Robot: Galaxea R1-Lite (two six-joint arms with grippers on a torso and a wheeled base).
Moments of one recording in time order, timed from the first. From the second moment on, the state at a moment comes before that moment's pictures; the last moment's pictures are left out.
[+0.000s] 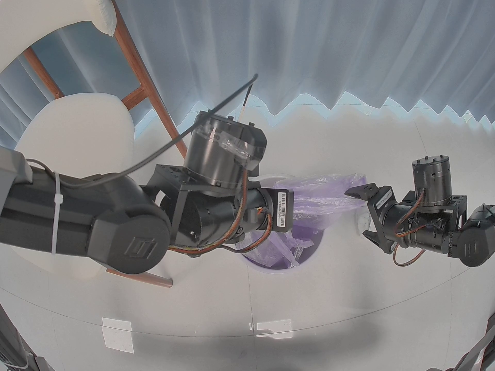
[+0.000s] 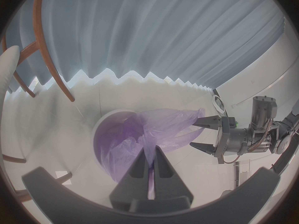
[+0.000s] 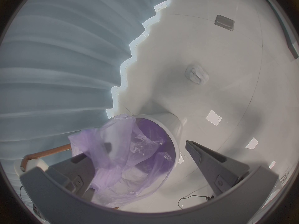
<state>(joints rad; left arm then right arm) -0.81 1.89 -1.27 -0.17 0.15 -0.35 0.46 1.67 -0.76 -0.39 -0.07 1.23</state>
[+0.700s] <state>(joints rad) -0.84 1.85 -1.23 -0.19 0.15 -0.35 0.46 1.82 -0.92 -0.38 -0.11 1.21</state>
